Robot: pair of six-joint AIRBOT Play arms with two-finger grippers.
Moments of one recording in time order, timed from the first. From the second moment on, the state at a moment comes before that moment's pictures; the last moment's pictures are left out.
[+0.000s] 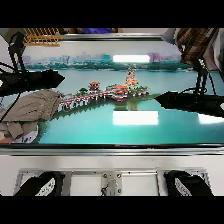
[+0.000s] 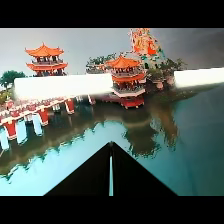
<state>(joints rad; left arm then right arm) -0.01 -1.03 1.27 1.03 -1.07 -1.43 0.02 -0.83 1.02 -0.94 1.11 1.38</state>
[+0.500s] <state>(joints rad) -0.01 -1.03 1.27 1.01 -1.07 -1.43 0.02 -0.83 1.02 -0.94 1.11 1.38</state>
